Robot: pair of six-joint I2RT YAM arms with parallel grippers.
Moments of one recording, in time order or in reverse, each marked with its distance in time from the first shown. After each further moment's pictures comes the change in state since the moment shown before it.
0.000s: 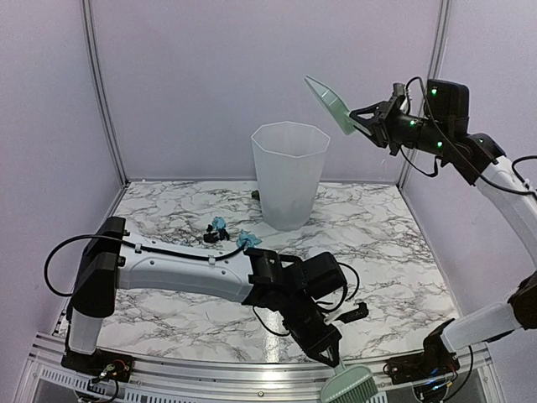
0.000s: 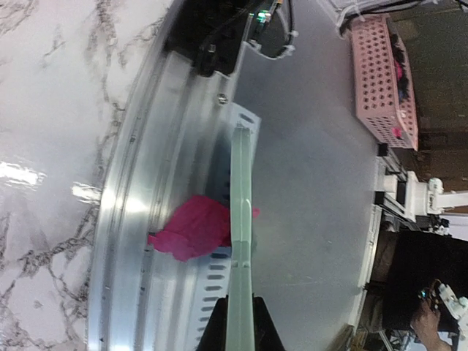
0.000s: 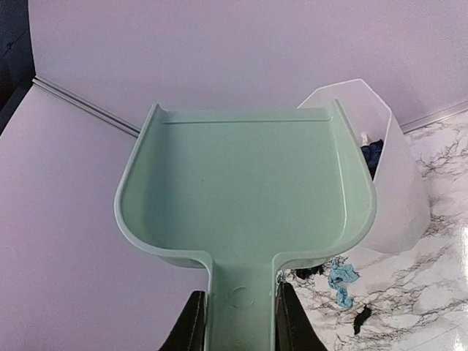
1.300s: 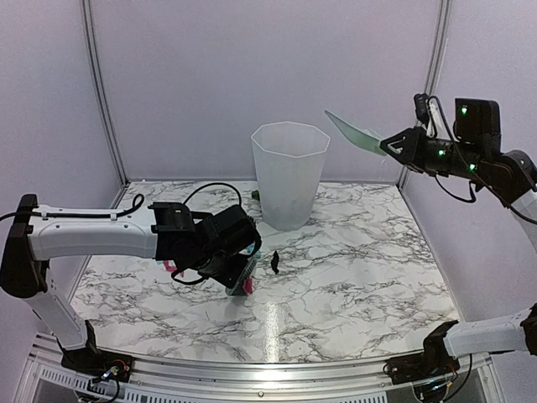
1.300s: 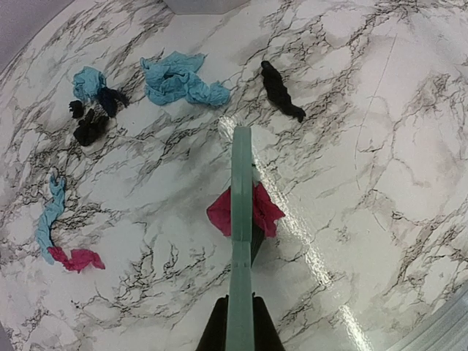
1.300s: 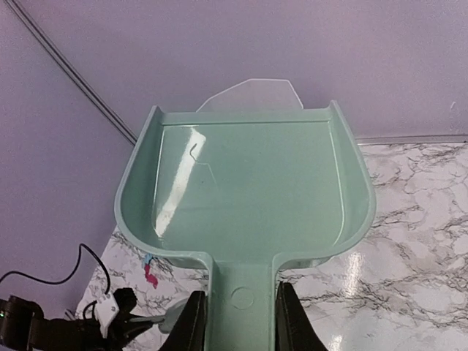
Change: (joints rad) left arm 0.216 -0.460 -0.400 -0.218 -1.035 -0.095; right arm 0.000 -0.206 -0.062 -0.294 0.147 -0.439
